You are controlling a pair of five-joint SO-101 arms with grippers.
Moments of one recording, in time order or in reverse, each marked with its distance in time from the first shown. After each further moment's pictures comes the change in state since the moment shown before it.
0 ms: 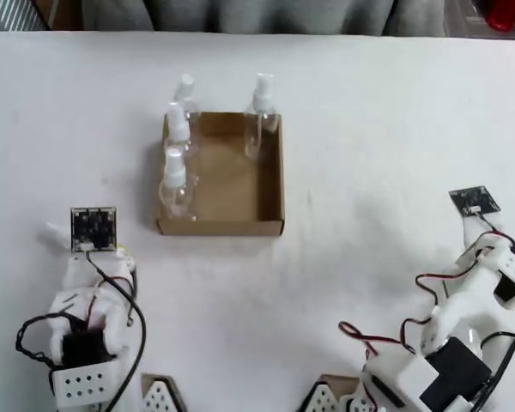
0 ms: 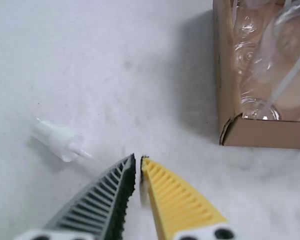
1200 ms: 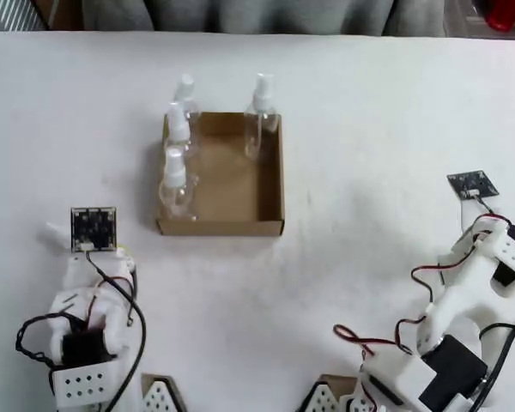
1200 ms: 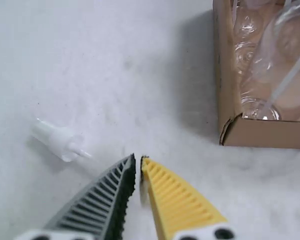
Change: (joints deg) left arm 0.0 0.0 0.0 0.0 0.0; right arm -4.1 0.0 -5.5 6.1 -5.3
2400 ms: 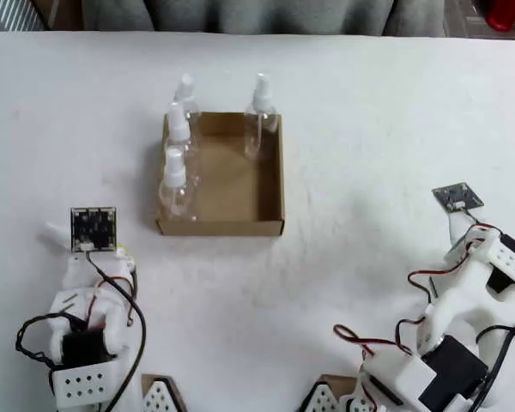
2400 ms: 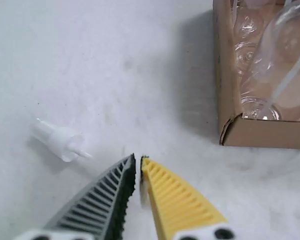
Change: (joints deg) left arm 0.0 0.0 0.0 0.0 0.0; right arm 0.3 0.0 5.1 -1.5 5.8
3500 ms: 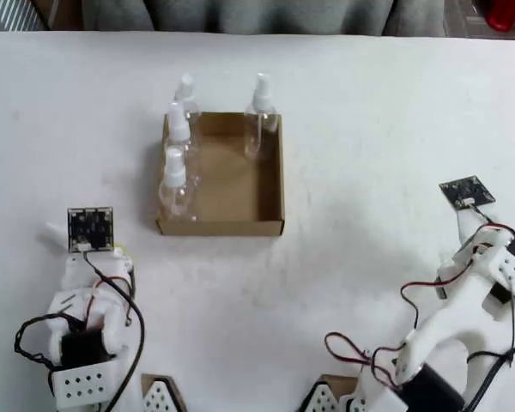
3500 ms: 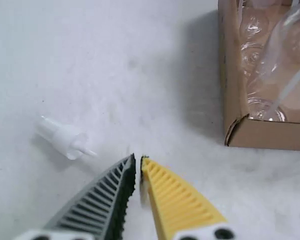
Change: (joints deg) left arm -1.3 0.0 0.0 0.0 0.0; right arm 1.2 -13.4 -1.2 9.6 0.7
